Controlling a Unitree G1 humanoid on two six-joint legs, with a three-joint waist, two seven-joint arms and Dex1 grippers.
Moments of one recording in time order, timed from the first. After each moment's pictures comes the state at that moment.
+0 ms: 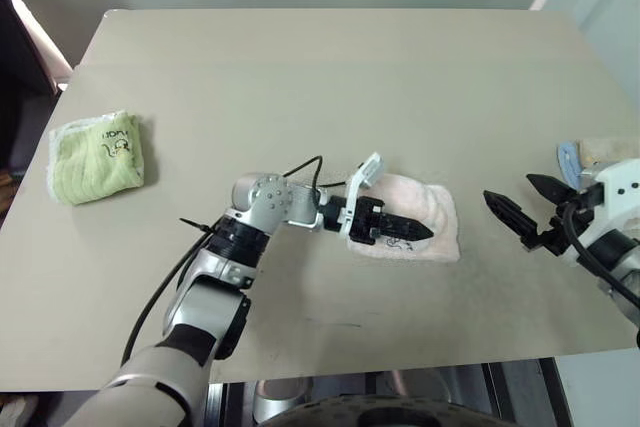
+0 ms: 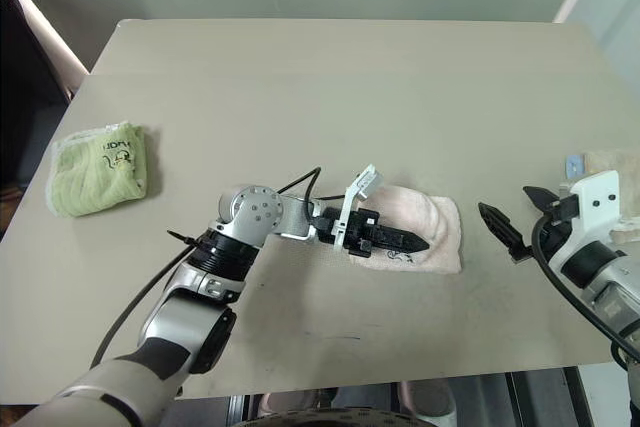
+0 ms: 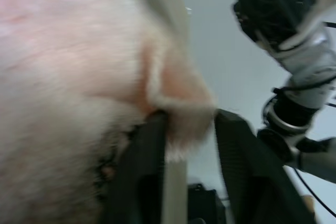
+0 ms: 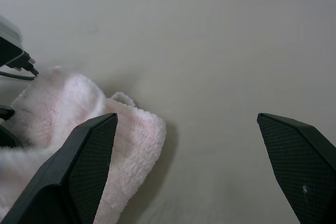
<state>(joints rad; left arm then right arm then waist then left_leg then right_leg) -0.76 0.21 -0.25 0.28 -1.01 1.31 -0.72 0.16 -0.68 -0.51 -0.68 0.78 0.84 0.41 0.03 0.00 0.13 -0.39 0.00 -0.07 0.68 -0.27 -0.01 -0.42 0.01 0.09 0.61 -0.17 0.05</state>
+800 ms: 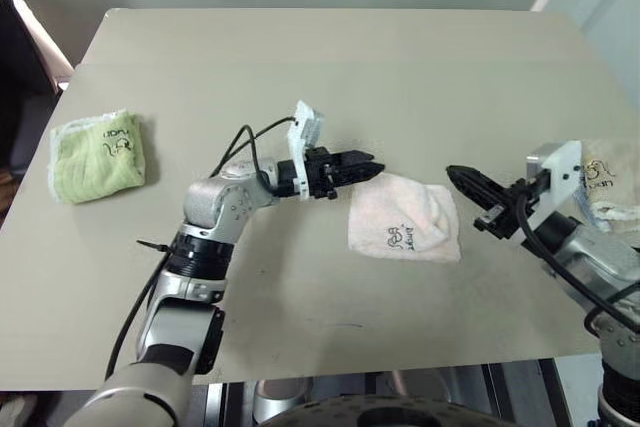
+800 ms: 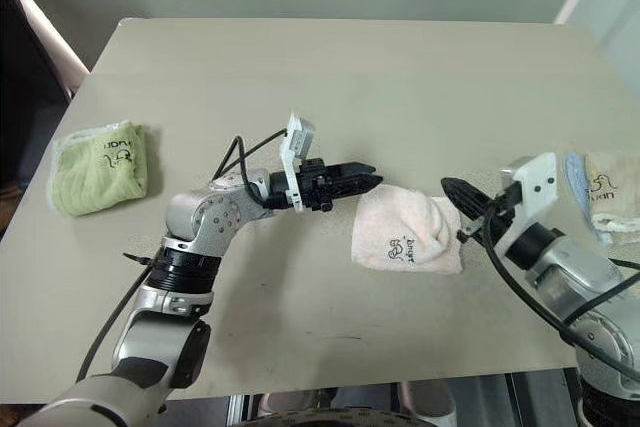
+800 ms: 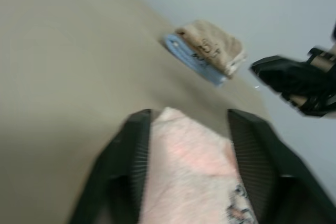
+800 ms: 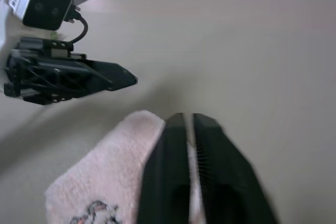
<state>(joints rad) -0.61 0.35 -0.11 0.12 -0.61 0.71 -0.88 -0.05 -0.55 -0.24 -0.71 0.79 0.79 0.38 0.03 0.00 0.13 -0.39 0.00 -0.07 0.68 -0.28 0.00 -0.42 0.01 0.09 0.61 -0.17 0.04</state>
